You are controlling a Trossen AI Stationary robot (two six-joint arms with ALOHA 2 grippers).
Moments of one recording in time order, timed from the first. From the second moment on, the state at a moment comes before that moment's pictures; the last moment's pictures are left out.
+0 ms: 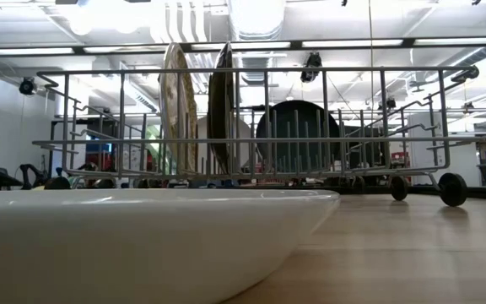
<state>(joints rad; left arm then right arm) -1.24 1.97 1.87 -1.43 -1.54 -0.80 0.11 1.46 1.65 -0.83 -0.18 -0.85</state>
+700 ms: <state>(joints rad) -1.22 1.97 1.87 -1.41 -1.13 -1.19 0.39 1.47 1.58 -1.09 -0.14 0.29</state>
